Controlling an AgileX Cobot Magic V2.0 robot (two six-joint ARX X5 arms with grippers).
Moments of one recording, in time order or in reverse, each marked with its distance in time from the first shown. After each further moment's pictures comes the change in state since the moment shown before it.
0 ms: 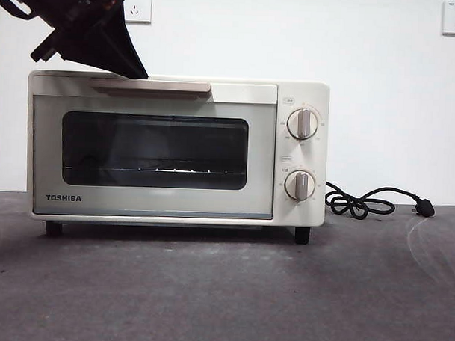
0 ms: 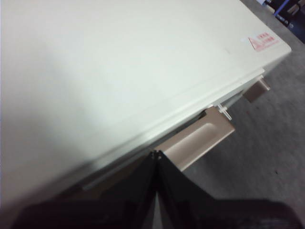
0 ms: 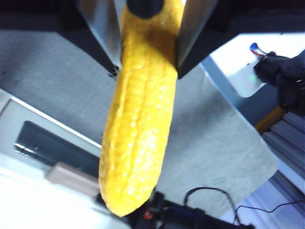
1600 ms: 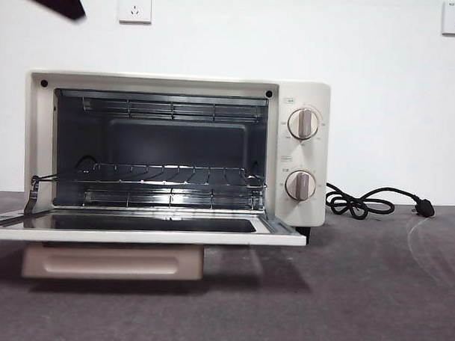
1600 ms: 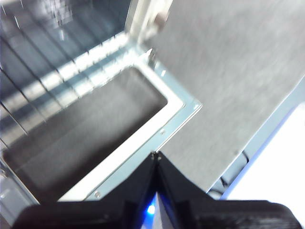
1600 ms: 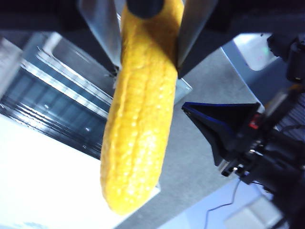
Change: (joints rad) left arm -0.138 -0.385 -0.041 -0.470 -0.021 0.055; right arm 0.000 0.028 0.000 0.146 0.032 -0.088
